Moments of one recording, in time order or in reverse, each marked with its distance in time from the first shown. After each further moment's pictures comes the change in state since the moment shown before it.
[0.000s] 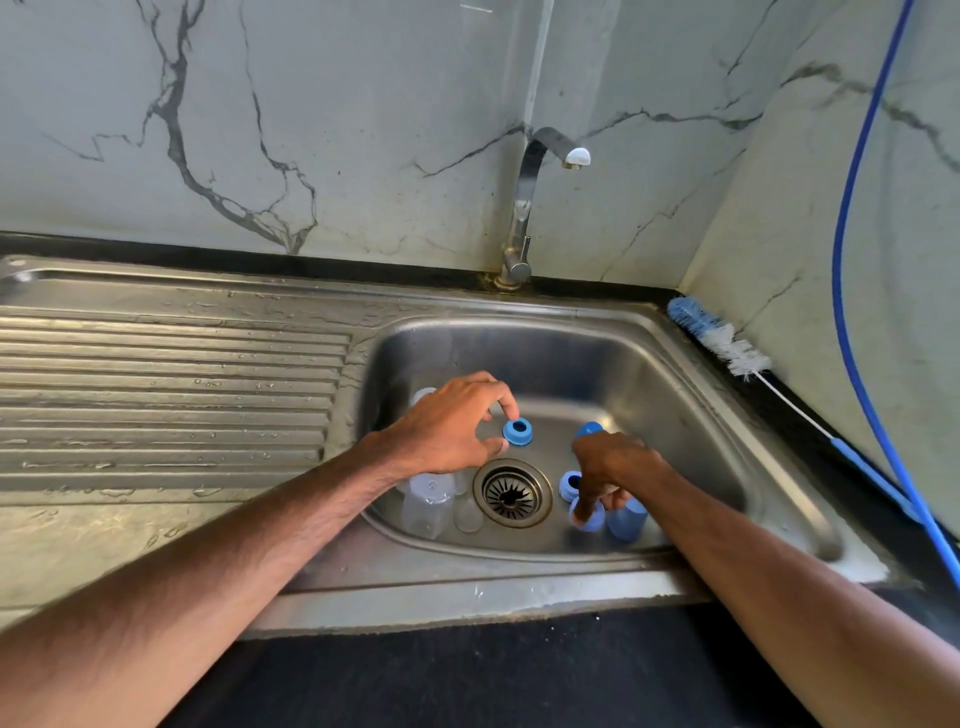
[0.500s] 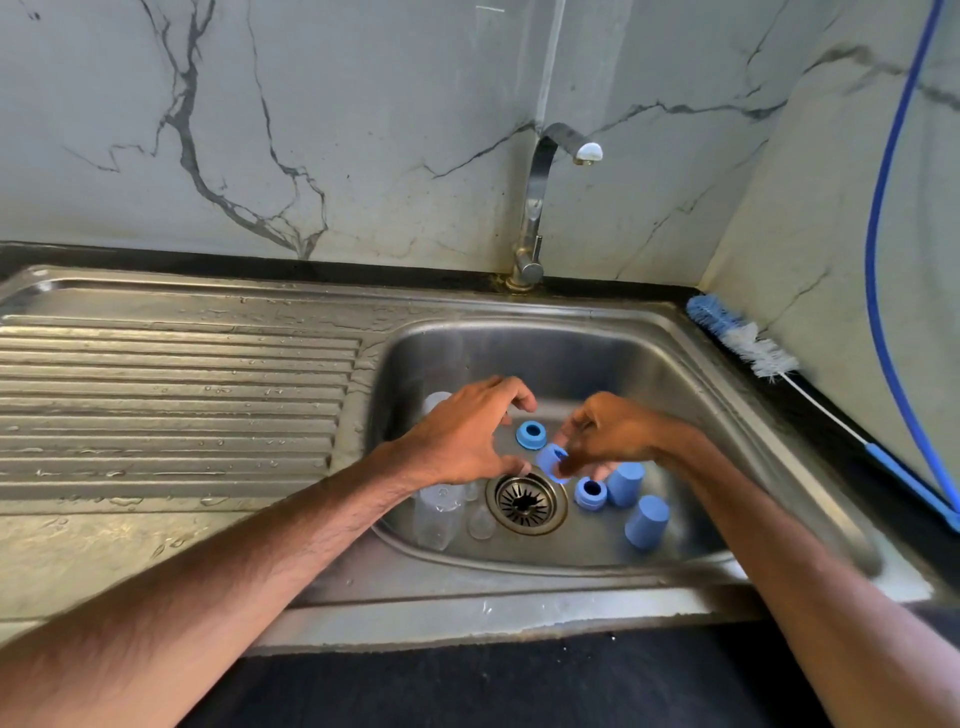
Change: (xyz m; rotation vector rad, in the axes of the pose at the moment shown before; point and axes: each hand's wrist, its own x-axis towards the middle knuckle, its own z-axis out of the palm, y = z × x) left_hand 0.002 0.004 0.004 -0.097 0.029 0.022; right_hand -0.013 0.006 -0.035 0.632 0.011 -0.361
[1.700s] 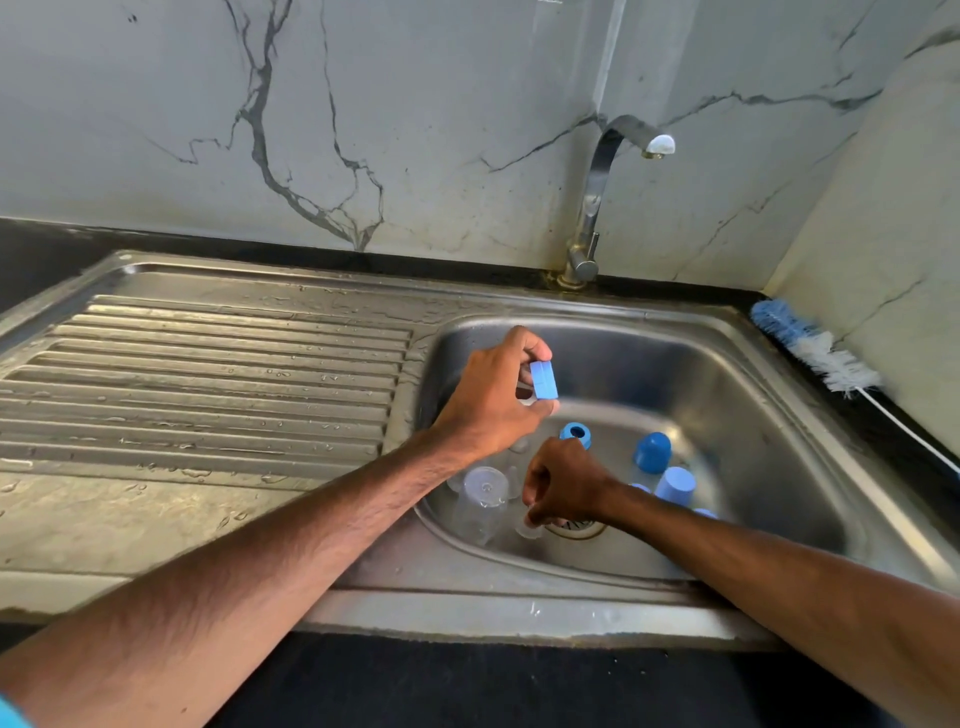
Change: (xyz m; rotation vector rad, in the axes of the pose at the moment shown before) left_hand 0.001 -0.003 -0.014 -0.155 0.439 -0.080; right_hand 0.045 -0.029 0.099 -0.291 0.102 -0.186
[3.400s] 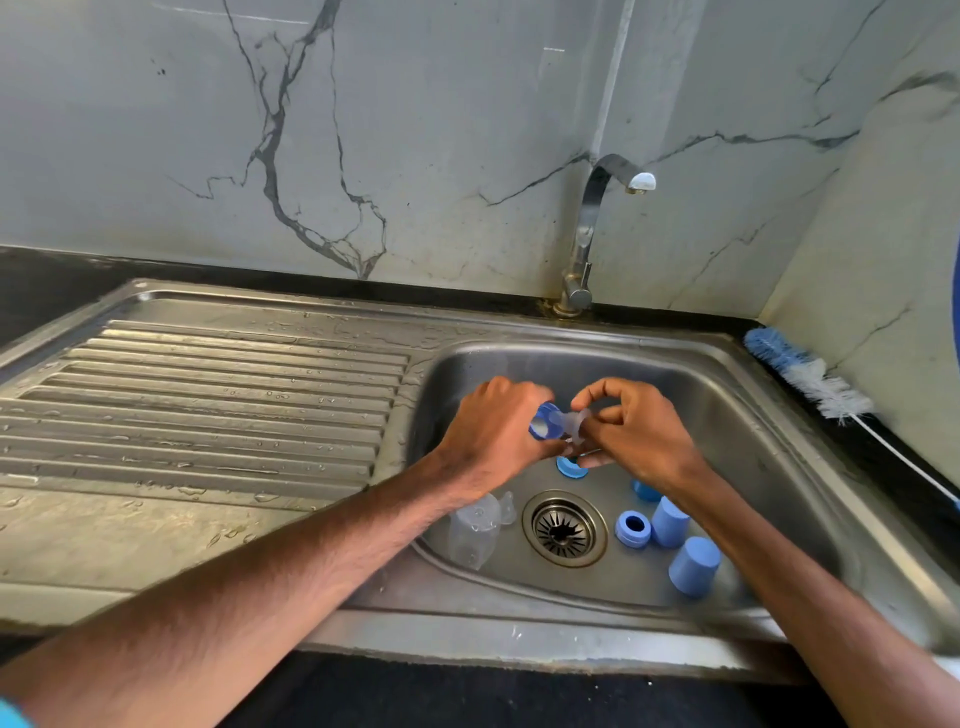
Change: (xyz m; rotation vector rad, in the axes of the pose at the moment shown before) left_hand 0.000 0.018 0.004 0.432 -0.078 0.105; right_hand -0.046 0.003 -0.081 0.696 0.407 -0.059
